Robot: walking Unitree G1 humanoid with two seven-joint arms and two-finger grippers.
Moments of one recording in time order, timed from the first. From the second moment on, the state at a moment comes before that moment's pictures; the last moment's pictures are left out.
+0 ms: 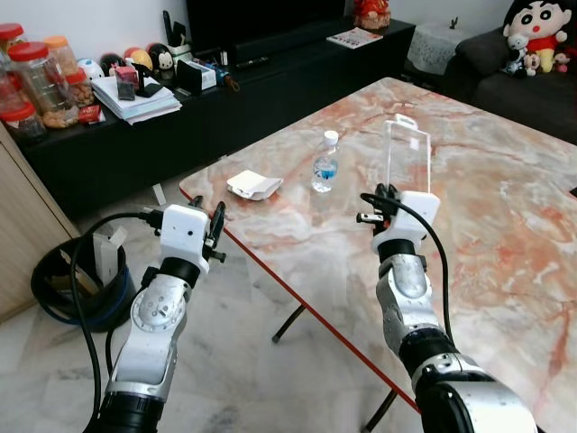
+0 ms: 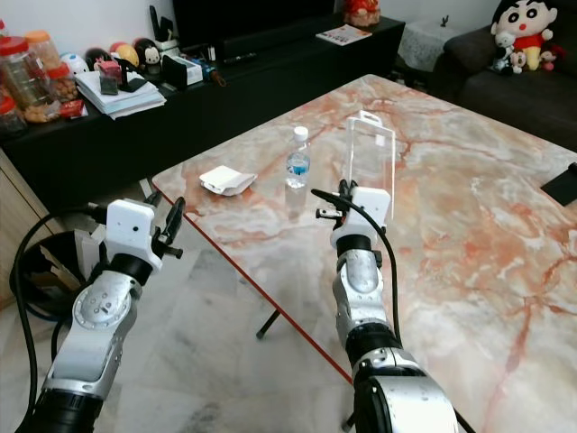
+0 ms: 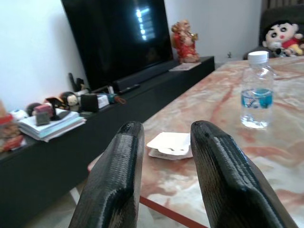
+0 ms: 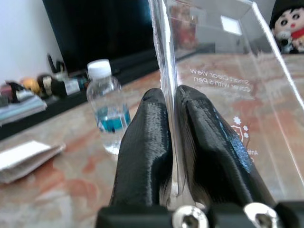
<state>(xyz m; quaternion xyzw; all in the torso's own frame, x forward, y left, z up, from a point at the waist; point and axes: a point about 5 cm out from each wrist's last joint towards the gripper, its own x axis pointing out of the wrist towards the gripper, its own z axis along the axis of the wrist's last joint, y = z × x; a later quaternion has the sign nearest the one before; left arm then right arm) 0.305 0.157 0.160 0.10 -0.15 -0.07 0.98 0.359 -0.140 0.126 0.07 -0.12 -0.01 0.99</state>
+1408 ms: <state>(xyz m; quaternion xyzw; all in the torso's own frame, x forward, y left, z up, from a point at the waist) 0.308 0.173 0.153 0.08 -0.16 -0.03 0.98 0.347 -0.136 0.113 0.06 -0.12 0.03 0.99</state>
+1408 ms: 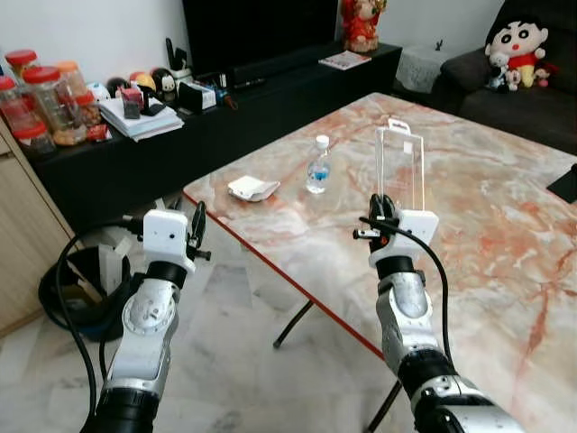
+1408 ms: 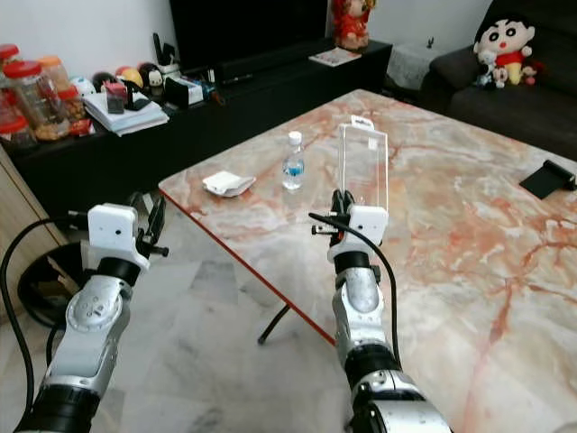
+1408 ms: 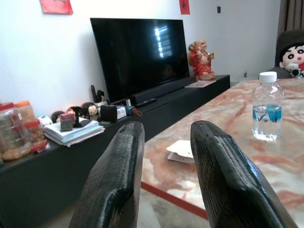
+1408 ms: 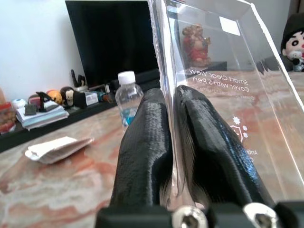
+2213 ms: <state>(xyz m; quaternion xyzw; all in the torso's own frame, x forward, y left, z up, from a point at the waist) 0.308 0.176 0.150 0.07 -0.16 -0.02 0.99 0.348 -0.135 0.110 0.05 -0.11 0.04 0.99</state>
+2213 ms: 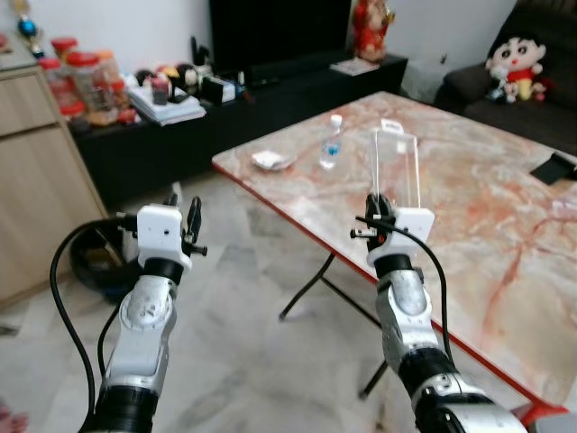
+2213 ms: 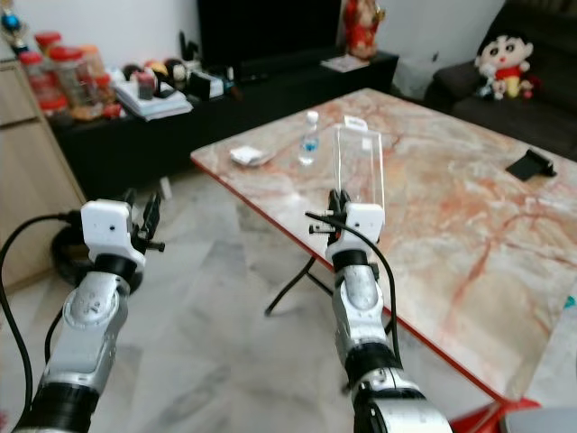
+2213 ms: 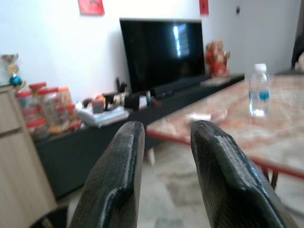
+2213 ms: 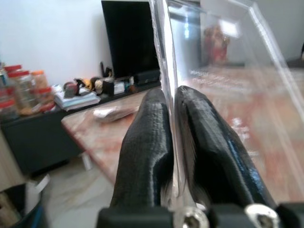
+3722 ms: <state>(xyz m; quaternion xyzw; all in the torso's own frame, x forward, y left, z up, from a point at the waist) 0.211 0.229 -0.048 0.04 0.30 0.05 0.95 0.209 -0.166 -0.069 0.03 0.37 0.00 0.93</state>
